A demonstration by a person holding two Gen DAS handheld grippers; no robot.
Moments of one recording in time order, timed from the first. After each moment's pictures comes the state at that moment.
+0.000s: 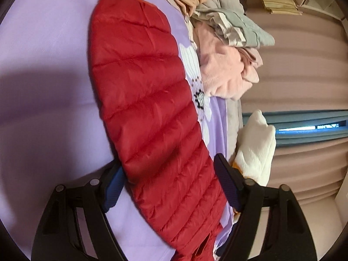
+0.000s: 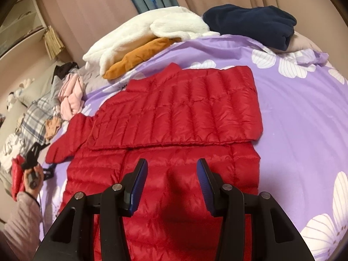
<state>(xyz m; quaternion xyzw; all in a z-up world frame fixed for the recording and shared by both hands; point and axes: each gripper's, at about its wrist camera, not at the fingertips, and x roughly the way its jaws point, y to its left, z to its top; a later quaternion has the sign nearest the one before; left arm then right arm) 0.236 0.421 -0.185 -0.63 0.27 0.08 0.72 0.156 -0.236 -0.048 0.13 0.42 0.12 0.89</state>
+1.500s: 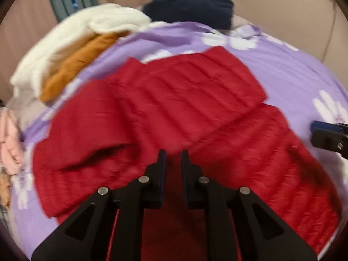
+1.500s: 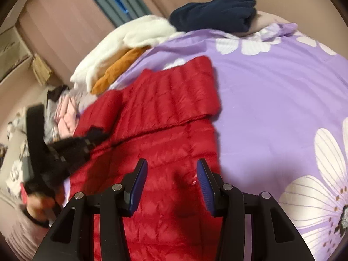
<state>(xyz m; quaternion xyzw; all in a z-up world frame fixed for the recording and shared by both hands) 0.223 -0.078 -0.106 0.20 0.40 -0.26 0.86 0.113 -0.295 -0.055 0.22 0.41 0.08 0.88</state>
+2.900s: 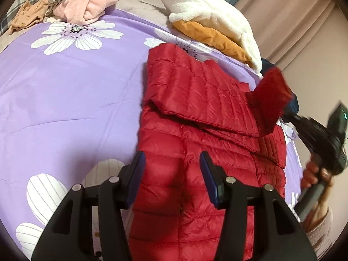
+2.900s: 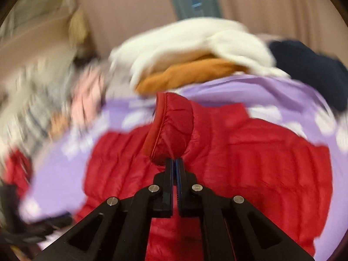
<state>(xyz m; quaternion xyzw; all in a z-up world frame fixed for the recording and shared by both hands) 0.197 0.166 -0.125 -0.22 0.43 -0.09 0.87 0.245 -0.159 -0.020 0.14 0.35 0.18 0.91</state>
